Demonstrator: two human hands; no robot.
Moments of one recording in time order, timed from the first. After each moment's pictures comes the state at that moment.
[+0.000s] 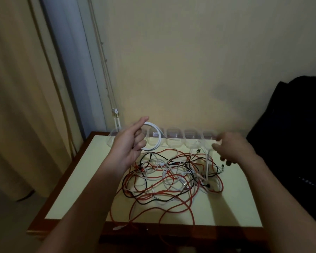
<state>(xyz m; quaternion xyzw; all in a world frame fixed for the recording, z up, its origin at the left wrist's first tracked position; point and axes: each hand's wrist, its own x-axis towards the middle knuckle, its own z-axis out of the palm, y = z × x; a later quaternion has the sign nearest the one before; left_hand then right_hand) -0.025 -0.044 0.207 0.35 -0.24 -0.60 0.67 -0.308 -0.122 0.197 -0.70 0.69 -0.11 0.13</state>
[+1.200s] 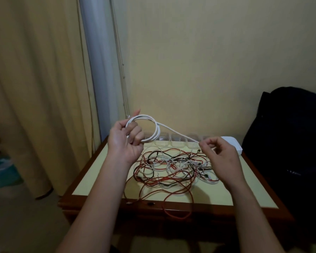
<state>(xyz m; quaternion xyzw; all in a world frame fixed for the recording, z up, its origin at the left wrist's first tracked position) -0.051 0.127 0.249 0.14 -0.12 -0.64 0.74 -0.295 0.078 0.182 -0.63 0.46 -0.55 0.30</state>
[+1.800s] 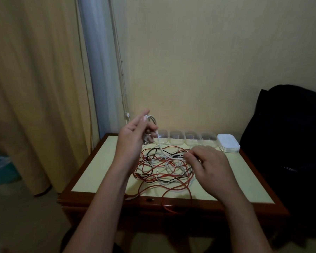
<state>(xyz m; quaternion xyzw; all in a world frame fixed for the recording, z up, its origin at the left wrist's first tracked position) -0.076 0.152 0.236 0.41 -0.46 -0.35 0.71 -0.280 0.126 0.189 -0.81 0.41 -0.41 0.03</state>
